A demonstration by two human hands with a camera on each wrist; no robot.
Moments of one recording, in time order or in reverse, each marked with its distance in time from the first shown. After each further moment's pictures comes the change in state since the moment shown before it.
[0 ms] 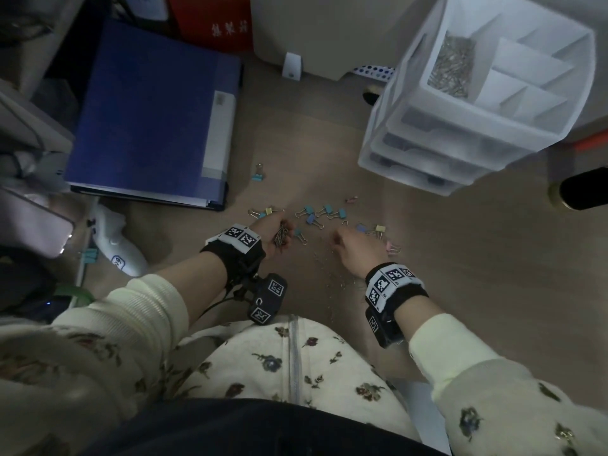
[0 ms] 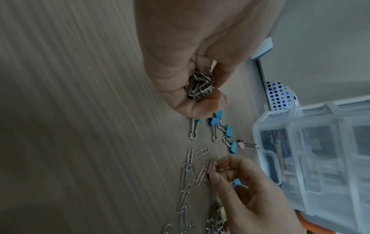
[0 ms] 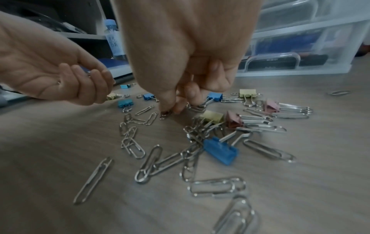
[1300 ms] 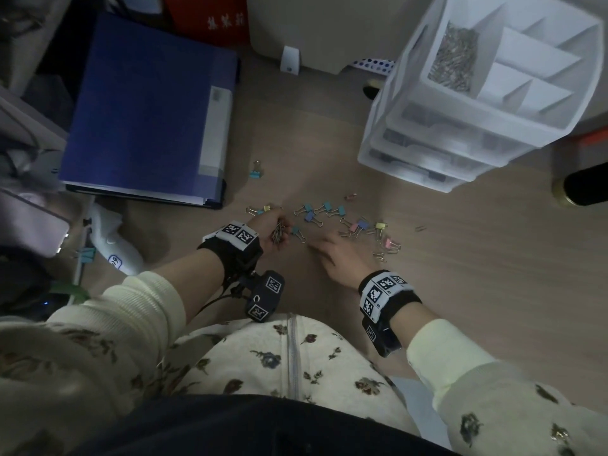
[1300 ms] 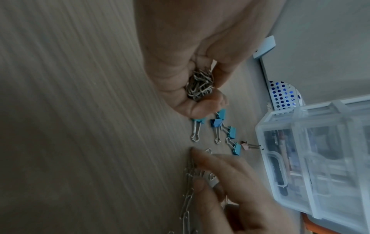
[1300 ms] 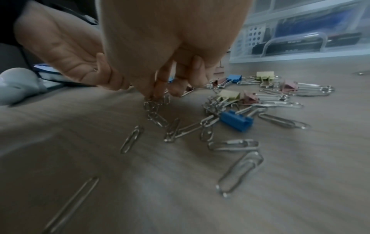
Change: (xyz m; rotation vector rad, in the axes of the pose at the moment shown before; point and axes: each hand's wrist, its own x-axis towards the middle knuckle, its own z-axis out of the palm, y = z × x) left_hand 0.004 0.001 0.000 -0.012 0.019 -0.020; right_hand -0.004 -0.006 0.027 0.119 -0.009 -0.257
